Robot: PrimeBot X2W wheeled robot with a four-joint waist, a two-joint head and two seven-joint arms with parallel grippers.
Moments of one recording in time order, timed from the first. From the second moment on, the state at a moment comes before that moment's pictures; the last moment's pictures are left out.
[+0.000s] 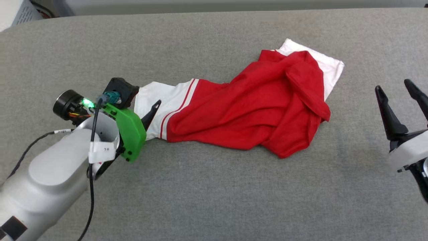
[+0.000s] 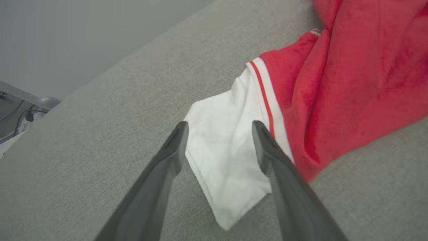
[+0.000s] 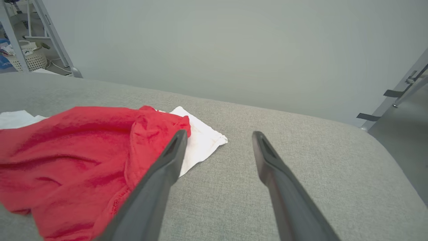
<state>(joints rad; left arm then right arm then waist) -0.91 0.68 -1.16 0.38 -0.84 0.01 0.02 -0.24 -0.43 0.05 -0.01 0.38 0.13 0.02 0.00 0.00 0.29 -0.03</state>
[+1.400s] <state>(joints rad) -0.26 0.33 -0.28 0.06 -0.33 0.30 -0.26 -0.68 -0.72 0.98 0.19 0.71 0.13 0.52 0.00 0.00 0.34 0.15</state>
